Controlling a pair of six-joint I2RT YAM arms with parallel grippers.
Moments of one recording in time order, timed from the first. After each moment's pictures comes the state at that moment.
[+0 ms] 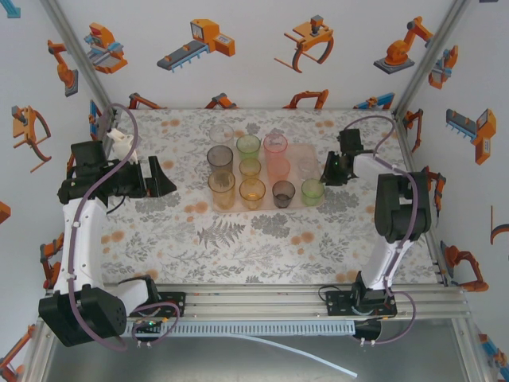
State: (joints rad) left arm 0.14 1.12 1.11 -0.86 0.64 0.09; right arm 0.09 1.87 1.20 -0.39 -0.18 0.35
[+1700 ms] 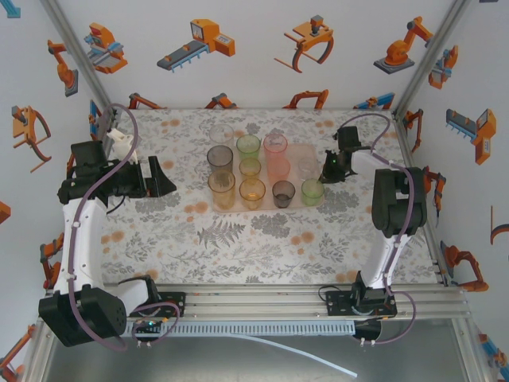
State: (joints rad) left arm 0.14 1.12 1.11 -0.86 0.64 0.09; right arm 0.09 1.93 1.26 -0.42 -0.22 0.31
